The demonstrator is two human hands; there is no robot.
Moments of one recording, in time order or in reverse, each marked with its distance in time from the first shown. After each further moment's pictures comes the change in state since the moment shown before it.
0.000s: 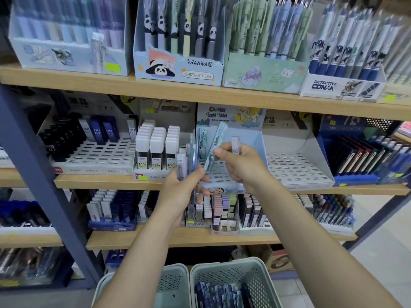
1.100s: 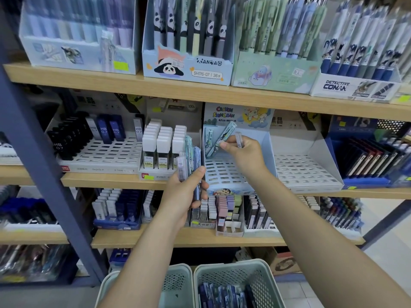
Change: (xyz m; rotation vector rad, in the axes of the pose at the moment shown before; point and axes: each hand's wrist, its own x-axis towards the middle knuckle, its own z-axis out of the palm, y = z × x) left_hand 0.011 -0.011 -0.010 -0.081 0.016 -0.068; right_hand 0.048 0.018 0.008 -0.103 0.196 -0.166
